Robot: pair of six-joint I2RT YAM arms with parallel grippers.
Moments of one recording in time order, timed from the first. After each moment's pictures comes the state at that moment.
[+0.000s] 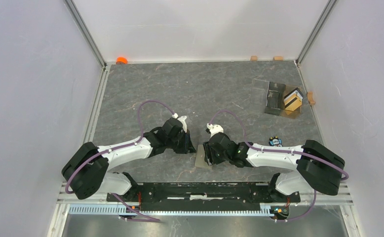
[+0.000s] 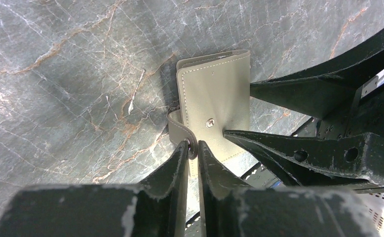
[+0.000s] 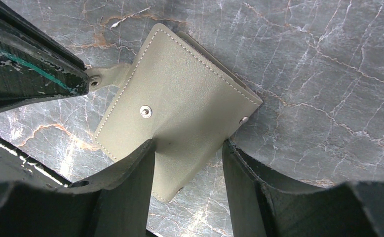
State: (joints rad) left arm -0.79 1.33 0.61 -0.10 0.22 -0.70; right arm 1.05 1.38 0.58 -0.11 0.17 0.61
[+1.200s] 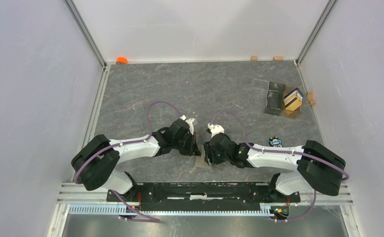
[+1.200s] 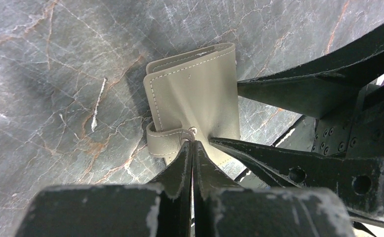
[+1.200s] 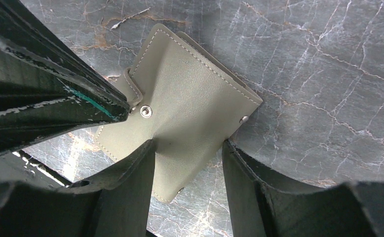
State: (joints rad) left arm -0.84 1.44 0.64 -0.03 0.26 -0.70; right arm 1.05 1.37 0.56 -0.09 0.17 0.62
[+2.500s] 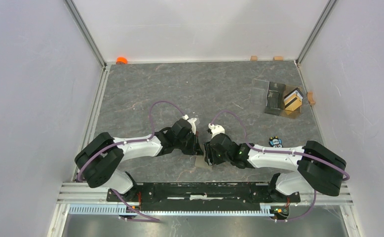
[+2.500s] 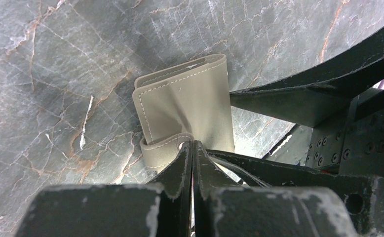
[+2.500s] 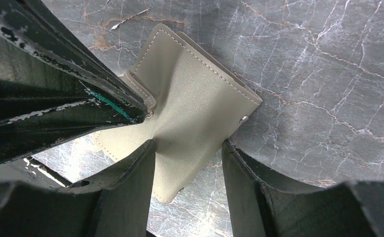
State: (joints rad) left arm -0.86 1.49 0.65 0.02 0.25 -0.70; right arm 1.05 1.37 0.55 -0.07 0.17 0.63
